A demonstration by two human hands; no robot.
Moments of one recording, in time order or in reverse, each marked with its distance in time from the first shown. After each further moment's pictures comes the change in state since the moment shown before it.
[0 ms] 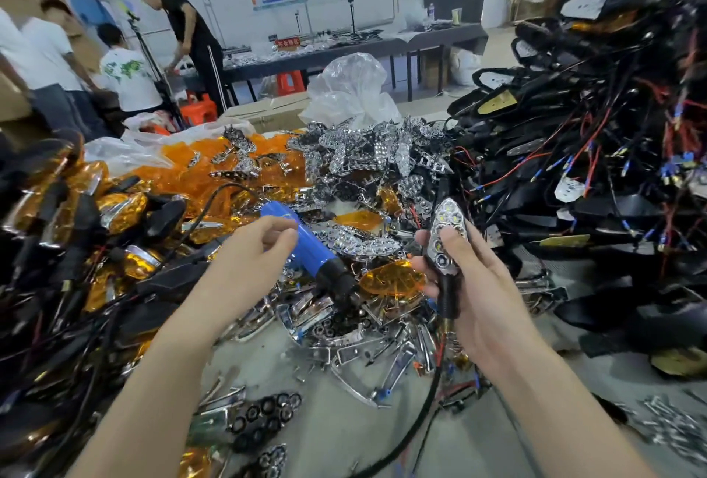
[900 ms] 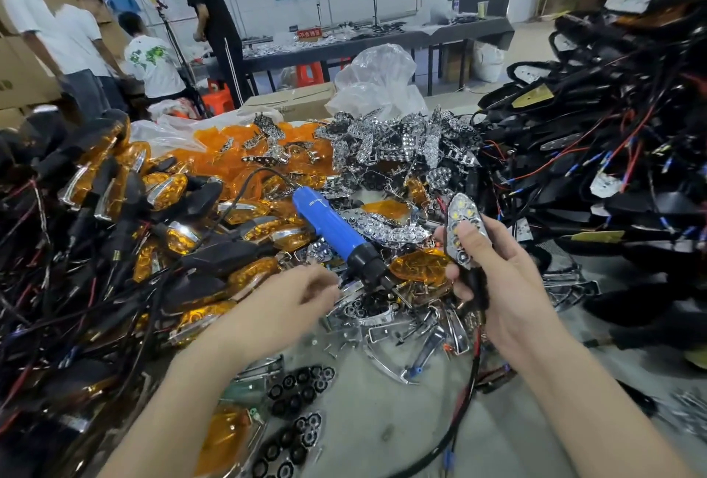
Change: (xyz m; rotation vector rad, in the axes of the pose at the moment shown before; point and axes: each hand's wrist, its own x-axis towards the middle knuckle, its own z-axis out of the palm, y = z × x) left_hand -0.056 -0.024 -0.005 0.181 -0.358 -0.004; right_hand -0.001 0.015 0.009 -0.154 -0.046 -0.058
